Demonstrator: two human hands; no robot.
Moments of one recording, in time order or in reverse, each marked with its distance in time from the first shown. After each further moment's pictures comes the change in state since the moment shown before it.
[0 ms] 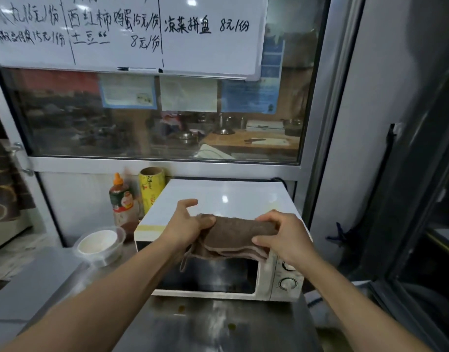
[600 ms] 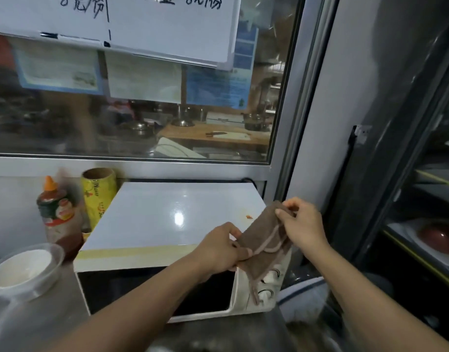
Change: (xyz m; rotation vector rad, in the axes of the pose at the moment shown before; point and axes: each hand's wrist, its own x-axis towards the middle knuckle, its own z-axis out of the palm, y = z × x) left_hand 0.048 -0.010 0.080 0.275 -0.515 0.067; right_hand 0.063 0.044 -0.039 -0.161 0.445 0.222
